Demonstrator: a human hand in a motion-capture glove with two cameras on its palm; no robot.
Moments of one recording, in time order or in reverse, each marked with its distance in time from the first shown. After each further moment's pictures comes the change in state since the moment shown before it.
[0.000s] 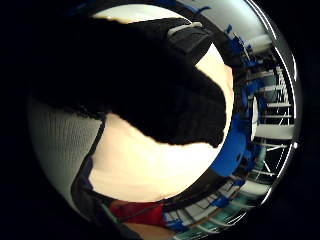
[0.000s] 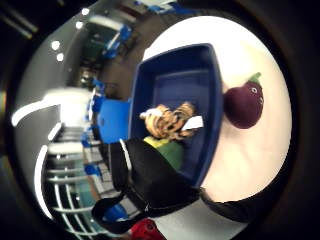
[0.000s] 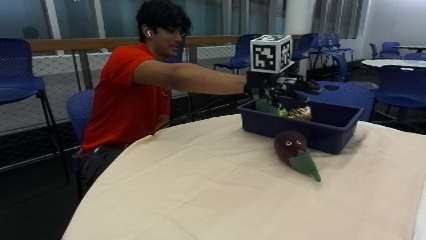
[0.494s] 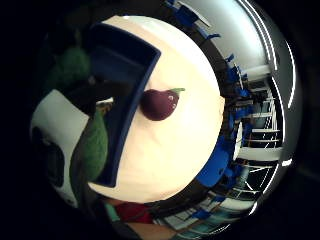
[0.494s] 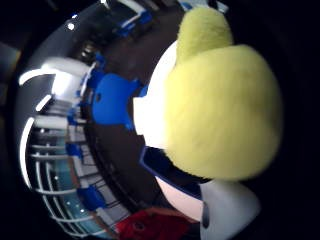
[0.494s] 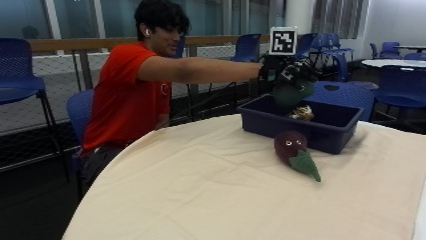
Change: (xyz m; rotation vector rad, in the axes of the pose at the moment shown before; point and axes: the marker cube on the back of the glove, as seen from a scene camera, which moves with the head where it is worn) arm -0.133 0.025 -0.004 -0.006 0.157 -0.328
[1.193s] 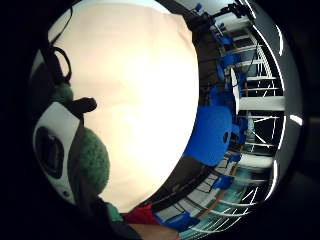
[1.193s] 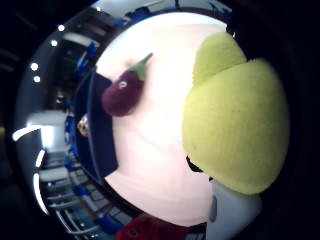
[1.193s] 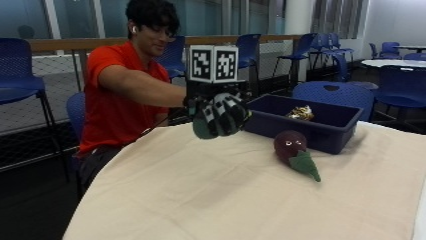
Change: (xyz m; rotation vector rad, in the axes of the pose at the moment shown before) arm 0.303 0.159 0.055 -0.036 0.091 0.520
